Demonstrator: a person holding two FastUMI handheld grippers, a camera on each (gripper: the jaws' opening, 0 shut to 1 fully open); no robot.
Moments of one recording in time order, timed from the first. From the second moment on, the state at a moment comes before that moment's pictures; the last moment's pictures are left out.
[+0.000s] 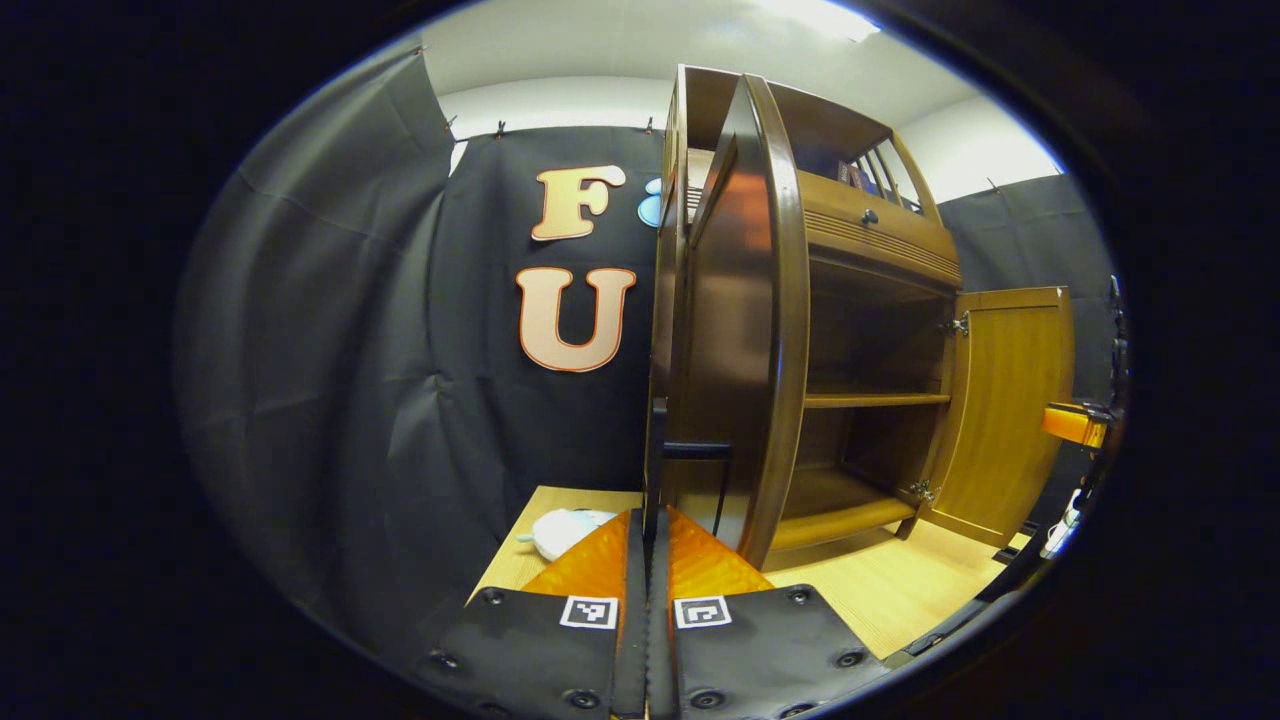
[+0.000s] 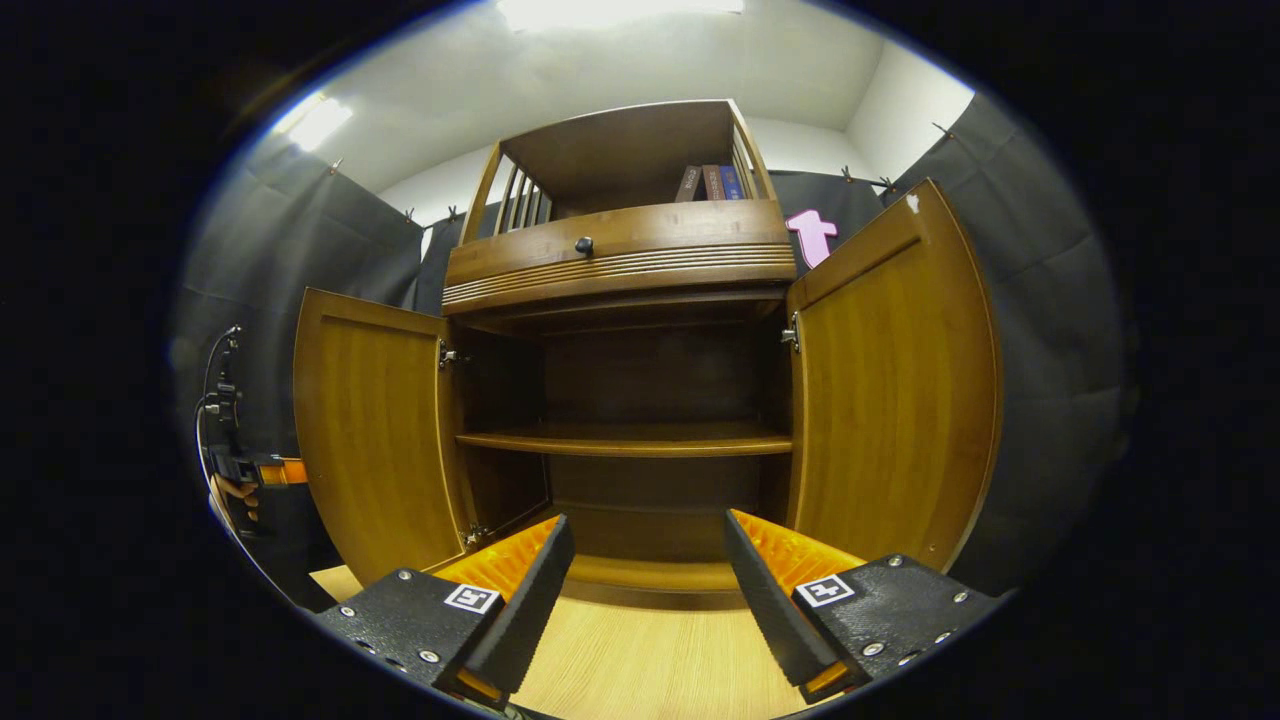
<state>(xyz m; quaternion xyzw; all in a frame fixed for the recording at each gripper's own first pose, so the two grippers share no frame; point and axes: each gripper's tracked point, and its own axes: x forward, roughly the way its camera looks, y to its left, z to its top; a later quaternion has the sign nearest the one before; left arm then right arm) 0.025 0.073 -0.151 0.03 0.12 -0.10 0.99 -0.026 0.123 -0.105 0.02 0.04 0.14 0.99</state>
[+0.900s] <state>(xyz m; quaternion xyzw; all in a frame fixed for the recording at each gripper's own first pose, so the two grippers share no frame) 0.004 0.096 -0.153 0.04 0.14 -0.11 0.98 -0.028 0.141 -0.103 0.01 0.04 0.15 0.99</state>
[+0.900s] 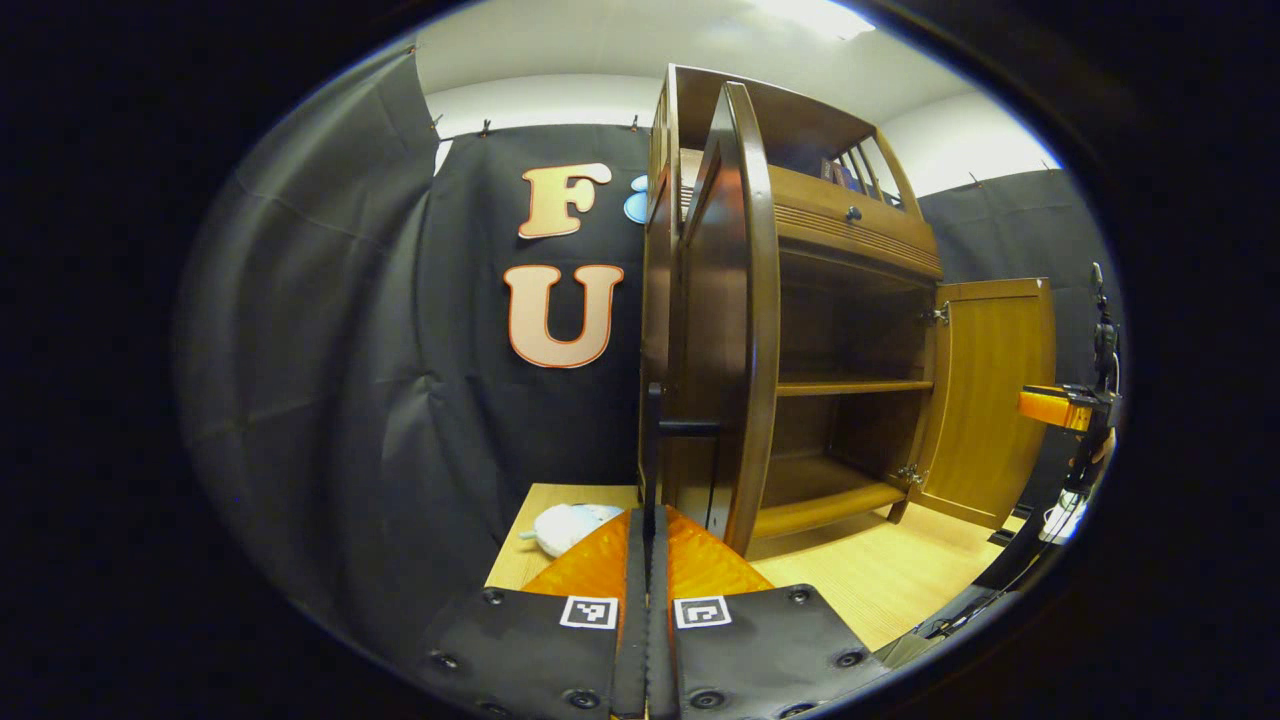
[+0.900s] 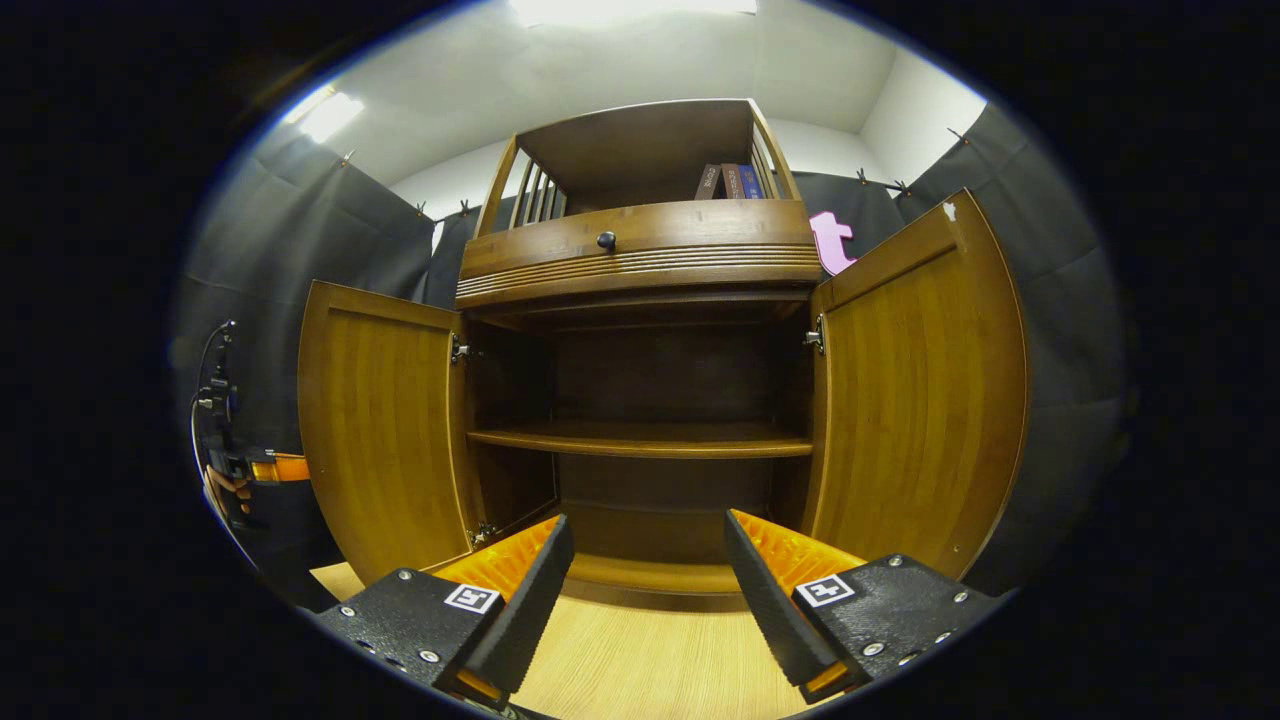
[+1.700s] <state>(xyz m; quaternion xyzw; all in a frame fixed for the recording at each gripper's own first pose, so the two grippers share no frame) -0.046 0.017 -0.044 0.03 0.06 -0.06 1.00 -0.014 0.088 -0.057 -0.01 0.01 0.11 0.99</state>
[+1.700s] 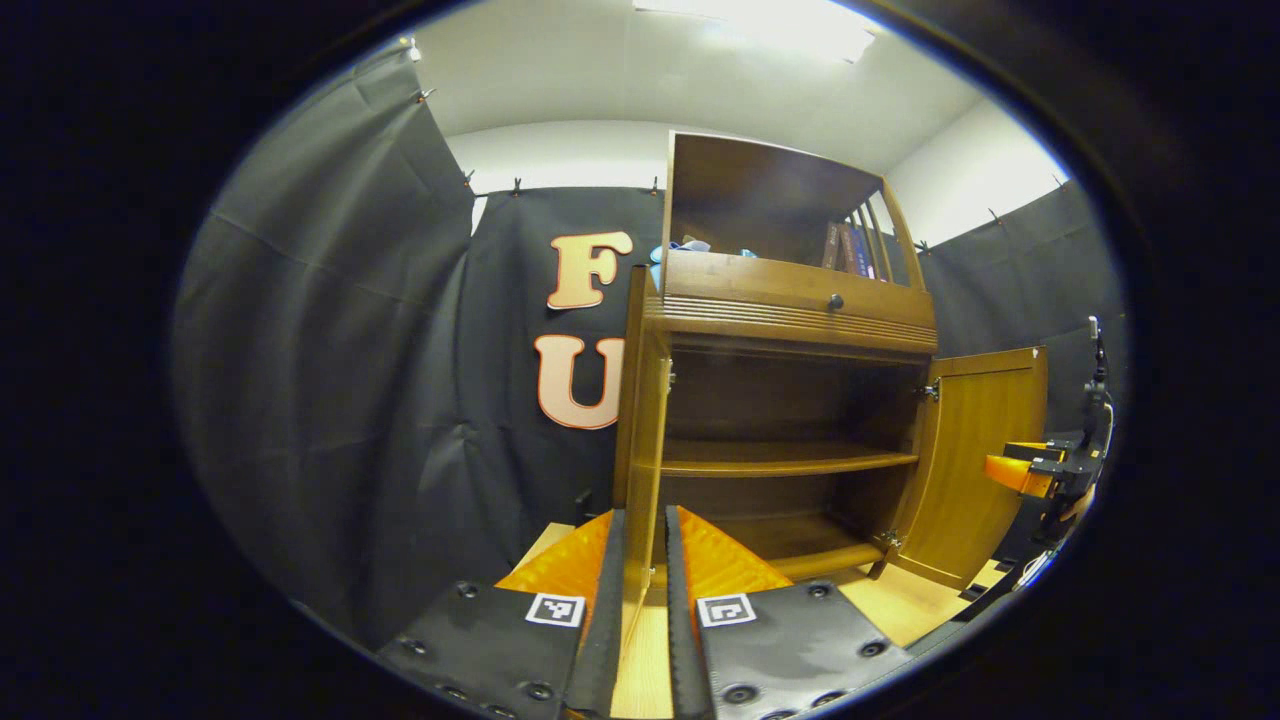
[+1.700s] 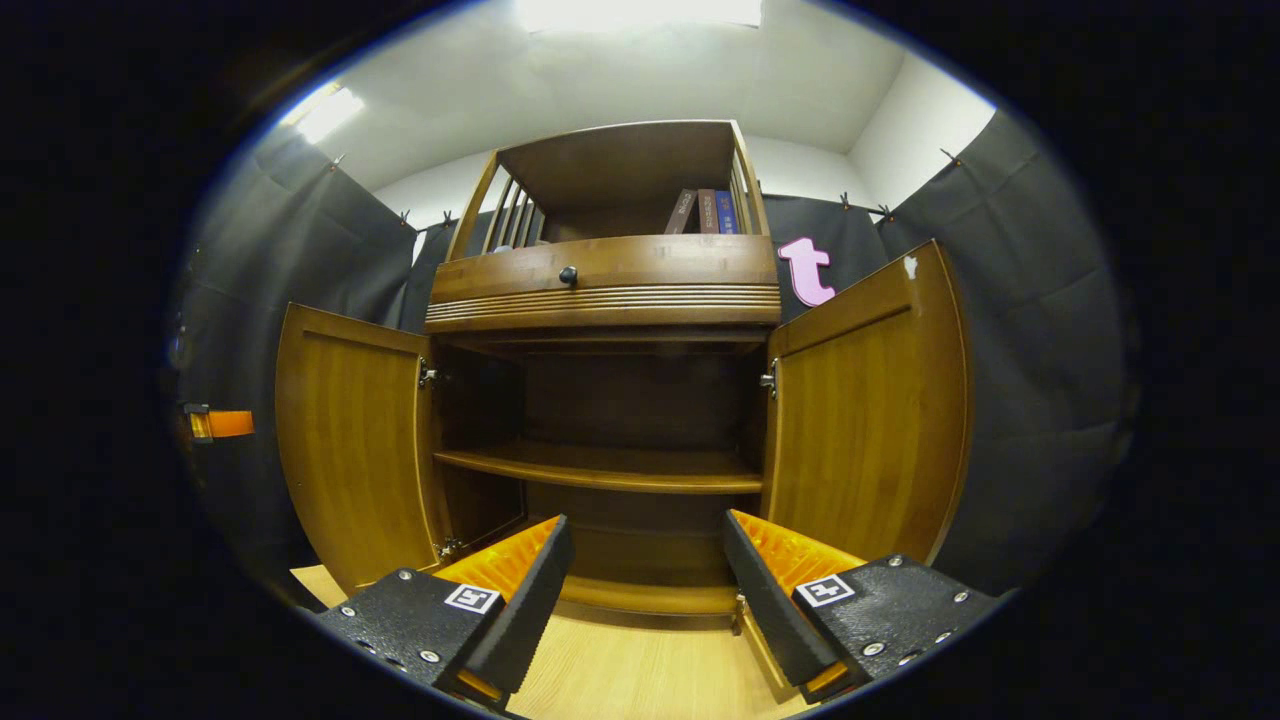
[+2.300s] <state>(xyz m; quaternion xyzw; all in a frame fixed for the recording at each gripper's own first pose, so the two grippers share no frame) -0.018 -0.040 -0.027 0.04 0.06 -0.05 1.00 -0.013 0.044 -0.021 -0.01 -0.01 0.09 1.00</state>
